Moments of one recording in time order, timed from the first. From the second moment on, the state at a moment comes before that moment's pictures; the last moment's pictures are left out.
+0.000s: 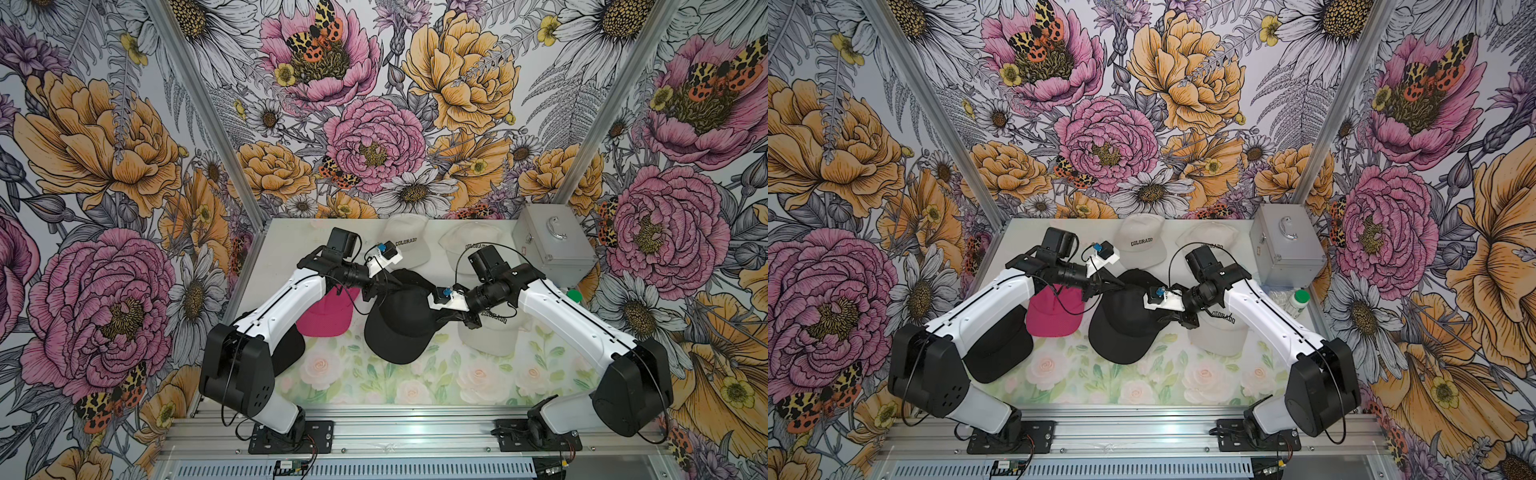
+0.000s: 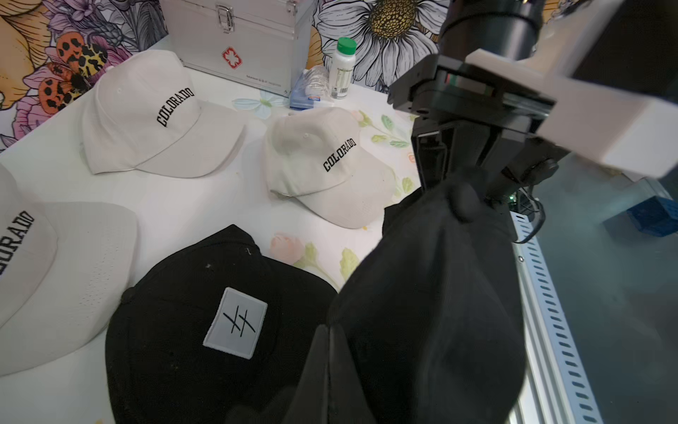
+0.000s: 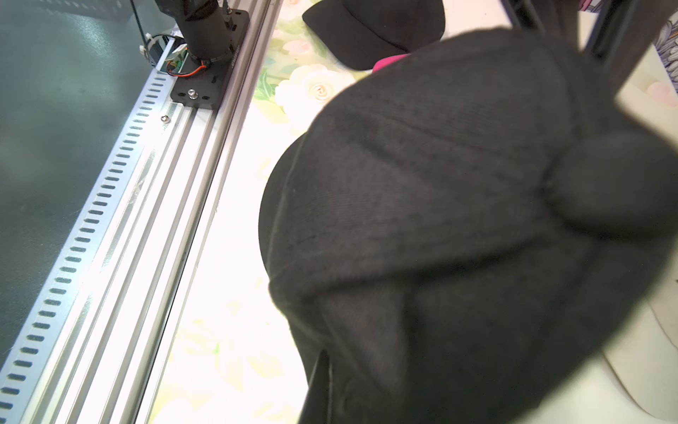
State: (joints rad) left arm -0.40 1.54 1.25 -0.58 0.85 0.51; right arm 0.43 1.45 1.20 -0.94 -0.76 -1.11
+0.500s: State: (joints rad) left arm -0.42 1.54 1.19 -0.34 0.60 0.21; right arm 0.33 1.76 1.54 -1.17 -0.74 -1.15
